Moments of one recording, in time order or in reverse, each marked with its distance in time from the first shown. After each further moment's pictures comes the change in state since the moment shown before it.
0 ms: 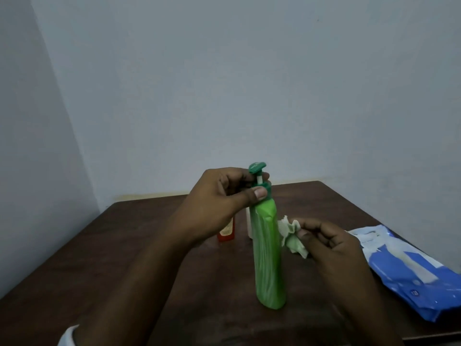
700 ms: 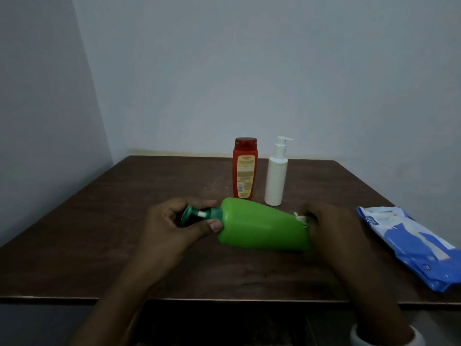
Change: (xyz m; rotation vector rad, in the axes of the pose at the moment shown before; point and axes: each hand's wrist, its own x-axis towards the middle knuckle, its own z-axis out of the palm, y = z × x) left_hand -0.131 -0.073 -0.045 -0.044 0.449 -0.091; right_hand -0.001 -0.008 0.029 -1.316 -0.285 -0.023
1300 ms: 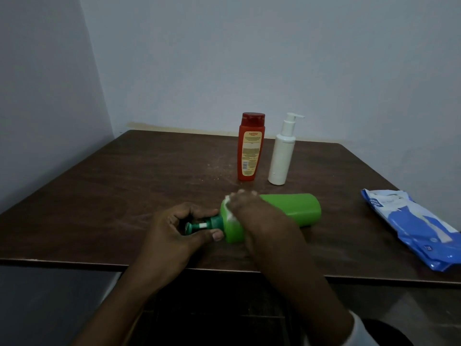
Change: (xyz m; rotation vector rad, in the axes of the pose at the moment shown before) left_hand -0.041 -0.030 -0.002 0.018 -0.009 -0.113; right_hand -0.051 -0.071 0.058 0.215 0.140 -0.621
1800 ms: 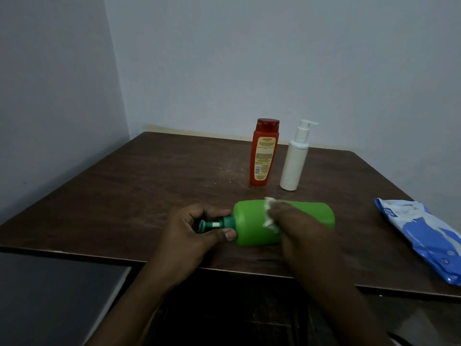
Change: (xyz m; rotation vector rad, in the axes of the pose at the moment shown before) left_hand 0.002 -0.006 0.001 -0.063 -0.005 -0.018; right_hand -0.017 0.018 -0.013 0.002 0.059 0.206
